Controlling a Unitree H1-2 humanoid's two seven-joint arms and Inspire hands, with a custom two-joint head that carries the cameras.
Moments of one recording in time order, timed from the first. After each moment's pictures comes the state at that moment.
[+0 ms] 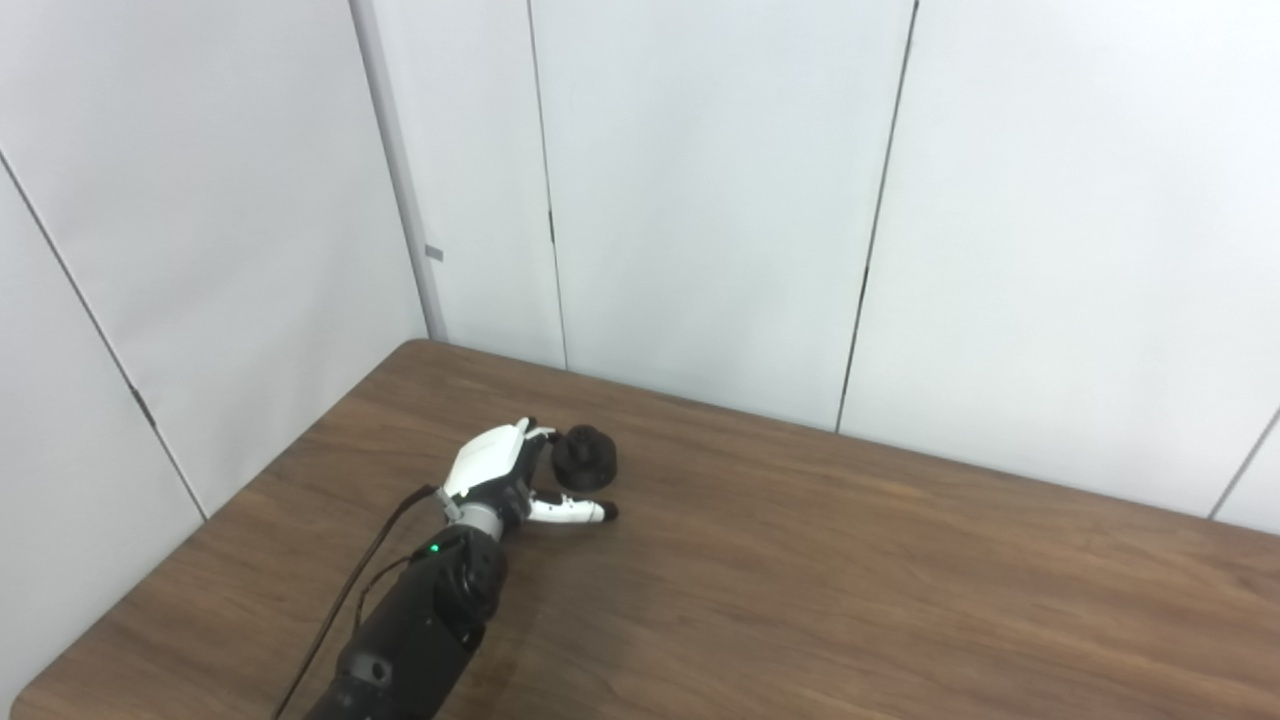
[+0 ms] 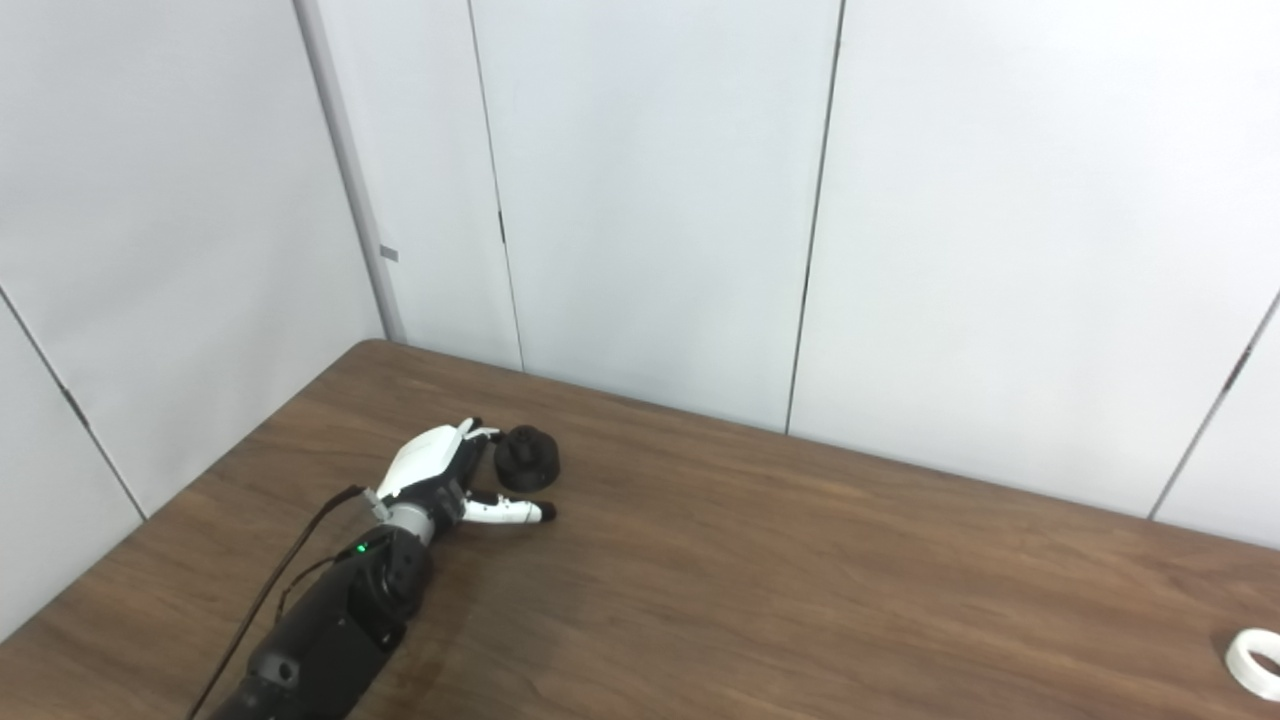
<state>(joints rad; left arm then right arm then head) -0.37 0.43 -0.08 0.35 0.61 0.34 0.00 0.13 -0.38 -0.14 -0.09 0.13 -0.07 0.20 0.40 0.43</state>
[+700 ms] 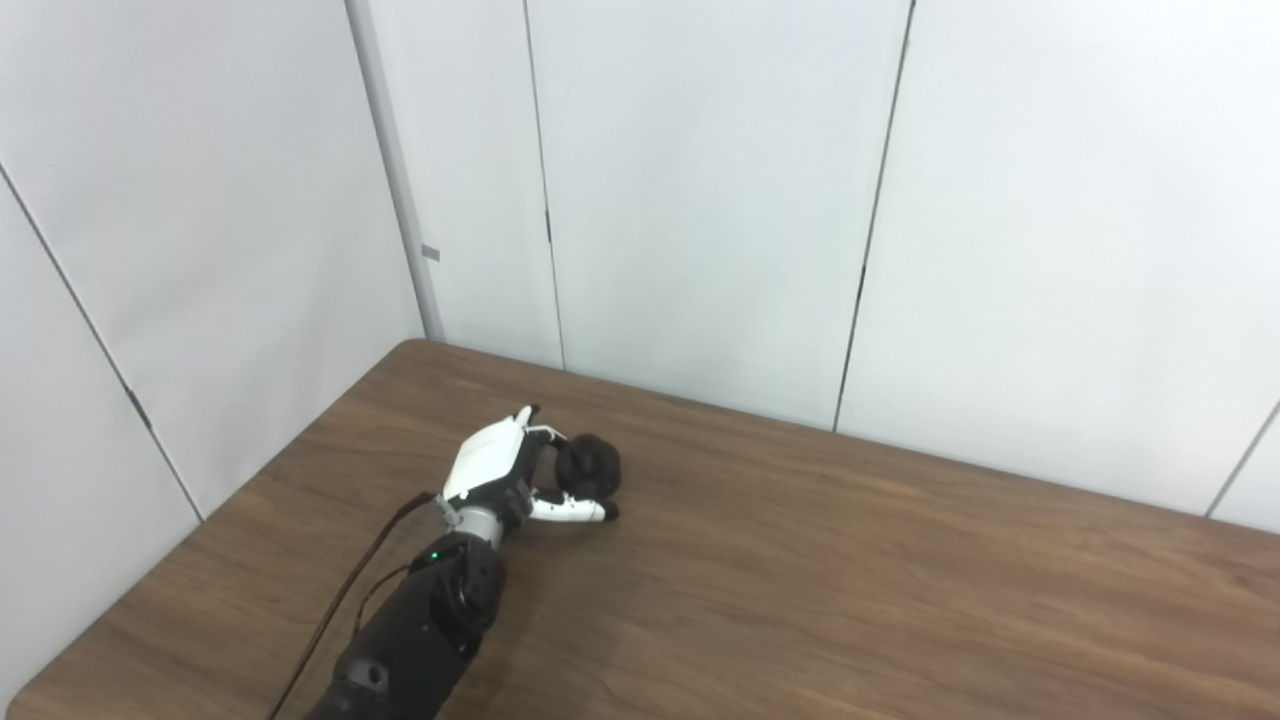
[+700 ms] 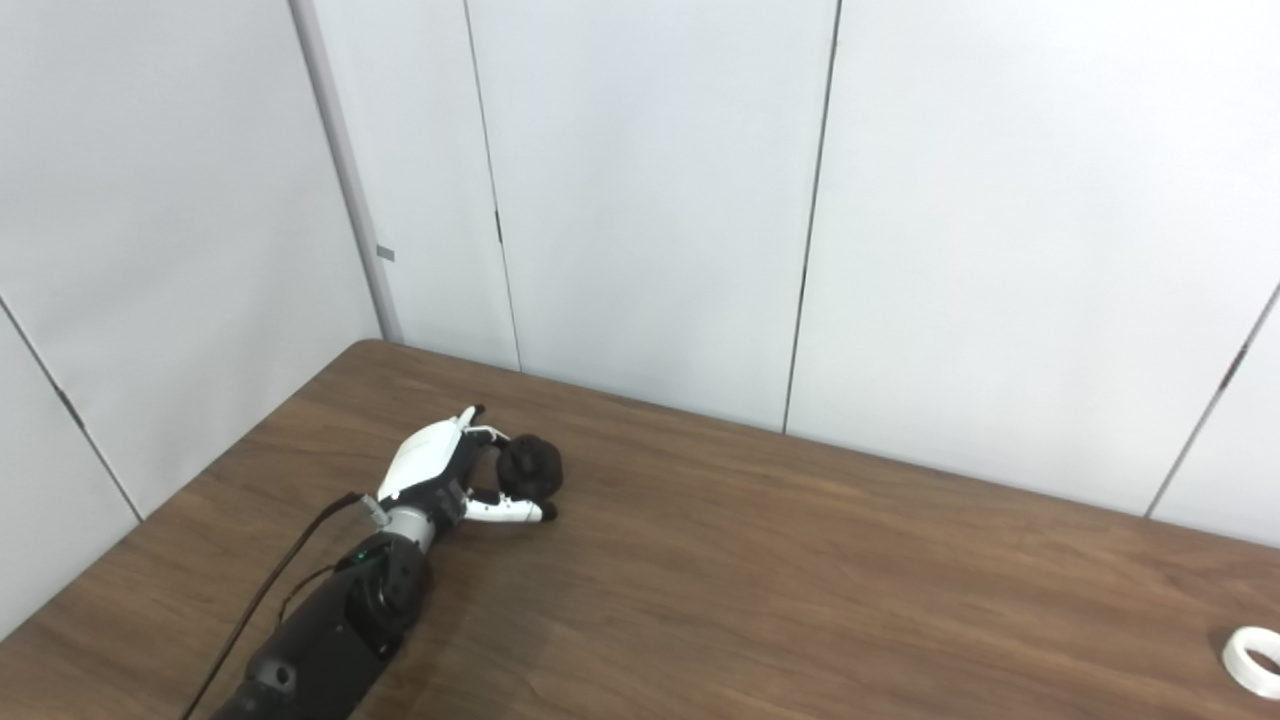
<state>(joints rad) -0.36 0.44 -0.10 0.41 0.56 0.24 0.14 0.13 -0.37 -0.14 -0.10 0.13 -0.07 0.20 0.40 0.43</state>
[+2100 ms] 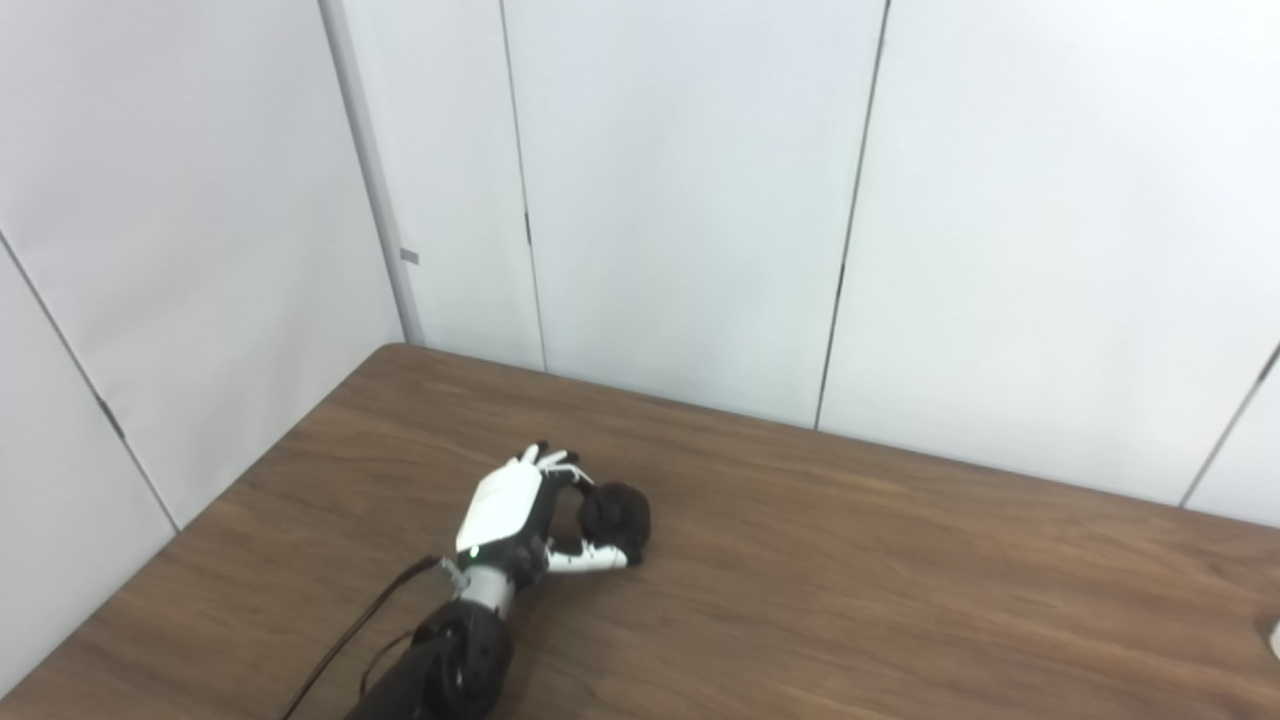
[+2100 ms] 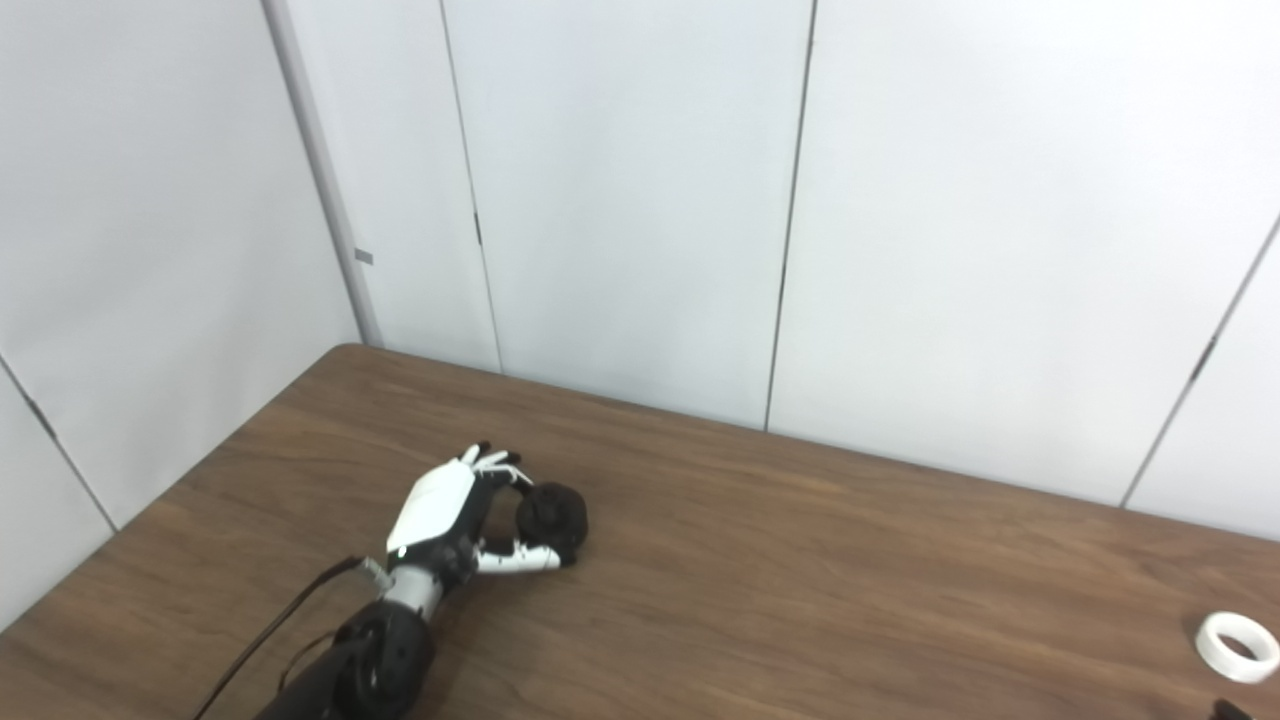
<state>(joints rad) -0.21 0.40 -0.22 0.19 0.56 0.18 0.22 0.11 -0.35 -0.13 -0.12 -0.01 -0.07 0.12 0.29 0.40</state>
